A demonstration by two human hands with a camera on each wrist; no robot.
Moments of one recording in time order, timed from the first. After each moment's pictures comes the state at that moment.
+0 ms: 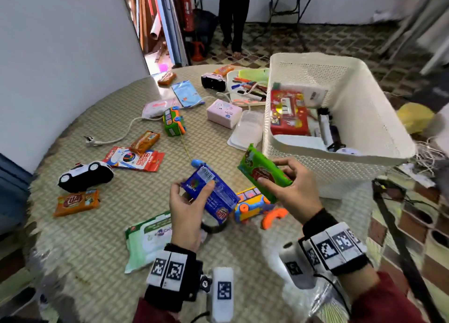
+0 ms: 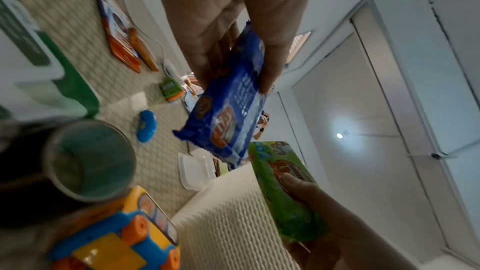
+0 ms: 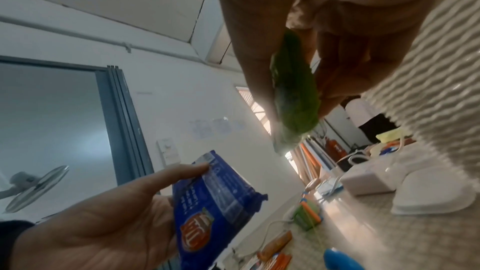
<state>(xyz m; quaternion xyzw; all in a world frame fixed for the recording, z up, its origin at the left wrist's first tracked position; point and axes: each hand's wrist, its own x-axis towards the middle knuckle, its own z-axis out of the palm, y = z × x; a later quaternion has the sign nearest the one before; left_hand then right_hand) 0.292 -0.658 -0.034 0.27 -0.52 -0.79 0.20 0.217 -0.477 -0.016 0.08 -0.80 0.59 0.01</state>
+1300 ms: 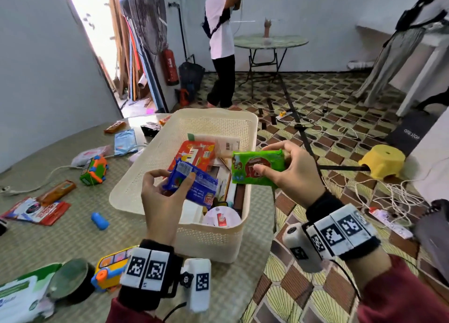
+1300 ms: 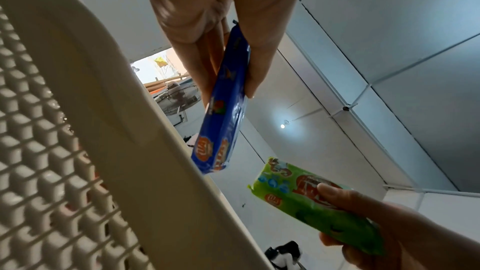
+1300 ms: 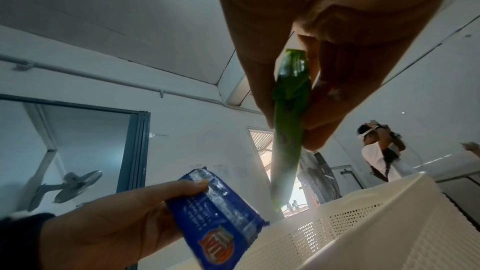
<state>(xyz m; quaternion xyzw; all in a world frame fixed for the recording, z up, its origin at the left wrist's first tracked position) 0.121 -0.367 0.043 0.19 -0.64 -0.67 0.33 0.028 -0.155 0.072 0.19 -0.80 0.56 0.04</state>
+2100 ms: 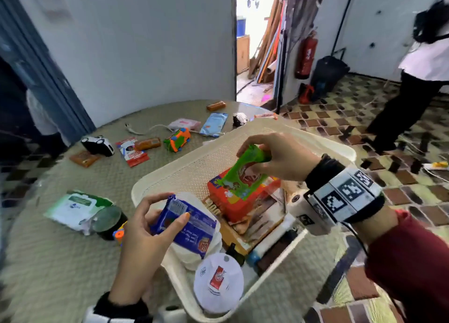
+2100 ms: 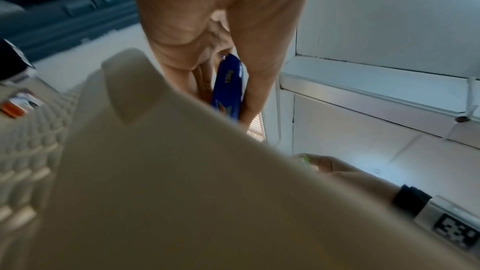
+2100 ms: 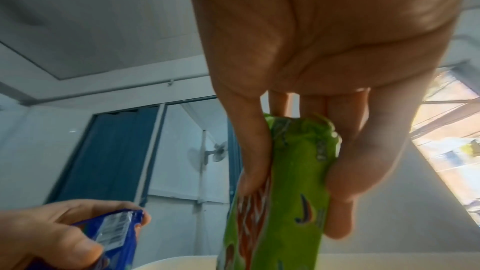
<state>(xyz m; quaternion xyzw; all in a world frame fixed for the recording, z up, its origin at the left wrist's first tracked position) 0.098 -0.343 0.033 0.39 -0.61 -0.55 0.41 -0.174 -0.307 0.105 0.64 -0.70 0.26 -0.17</state>
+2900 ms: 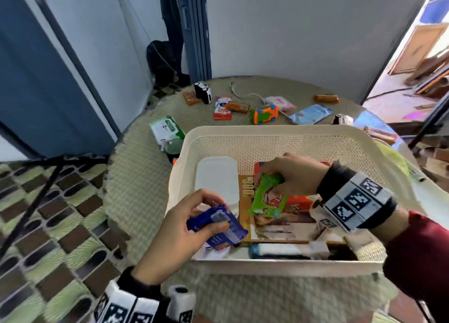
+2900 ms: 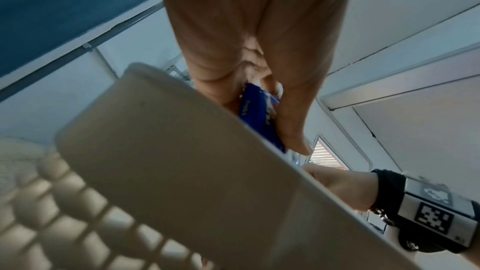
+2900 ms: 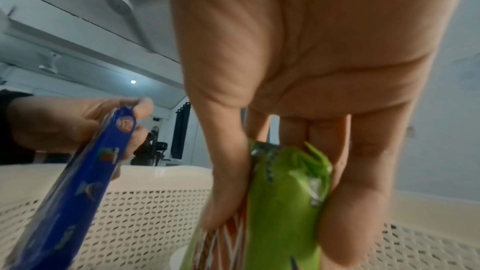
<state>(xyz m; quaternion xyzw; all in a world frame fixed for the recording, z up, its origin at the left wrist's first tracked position) 0.035 -0.234 0.030 0.50 -0.62 -0.42 0.43 -0.193 -0.367 0.070 0.88 -0.43 -0.08 -0.20</state>
